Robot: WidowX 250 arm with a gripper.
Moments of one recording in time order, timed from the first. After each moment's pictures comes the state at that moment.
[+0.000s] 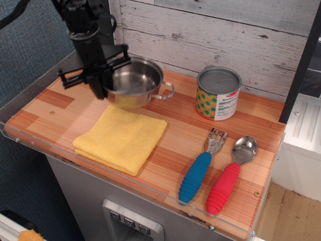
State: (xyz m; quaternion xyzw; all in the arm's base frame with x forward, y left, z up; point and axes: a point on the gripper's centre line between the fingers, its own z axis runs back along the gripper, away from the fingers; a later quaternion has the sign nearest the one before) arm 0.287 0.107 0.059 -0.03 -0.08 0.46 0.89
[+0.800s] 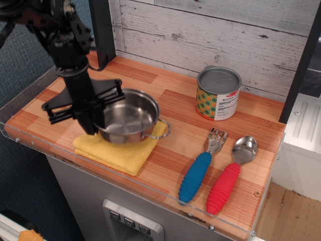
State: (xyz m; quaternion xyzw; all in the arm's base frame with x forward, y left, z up) arm 0.236 0.089 0.042 -0.02 -0.06 0.43 0.90
